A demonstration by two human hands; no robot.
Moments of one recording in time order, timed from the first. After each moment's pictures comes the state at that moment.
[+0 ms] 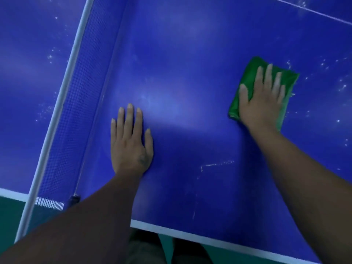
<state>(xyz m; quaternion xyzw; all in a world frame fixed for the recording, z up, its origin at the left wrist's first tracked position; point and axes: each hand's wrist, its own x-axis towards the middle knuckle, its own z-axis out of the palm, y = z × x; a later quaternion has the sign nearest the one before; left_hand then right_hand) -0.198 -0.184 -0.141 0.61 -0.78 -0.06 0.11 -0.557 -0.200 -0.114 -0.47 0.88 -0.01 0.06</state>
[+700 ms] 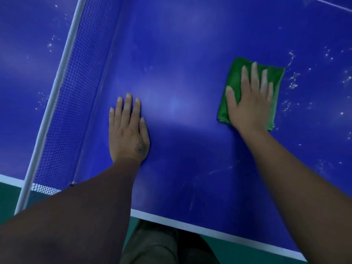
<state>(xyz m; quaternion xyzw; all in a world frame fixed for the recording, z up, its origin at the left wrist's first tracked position) -0.200 -0.182 -0.141 0.62 -0.77 -0.06 0.14 -0.531 -0.176 -0.119 -0.53 0.85 -0.03 0.06</state>
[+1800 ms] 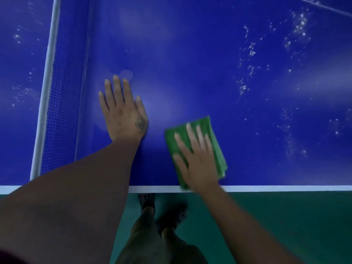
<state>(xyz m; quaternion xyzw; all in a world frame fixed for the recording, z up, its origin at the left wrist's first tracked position) -0.196 -0.177 -0.129 0.62 -0.78 -0.09 0.02 -0.337 0.034 -0.117 -0.61 0.78 -0.04 0.12</state>
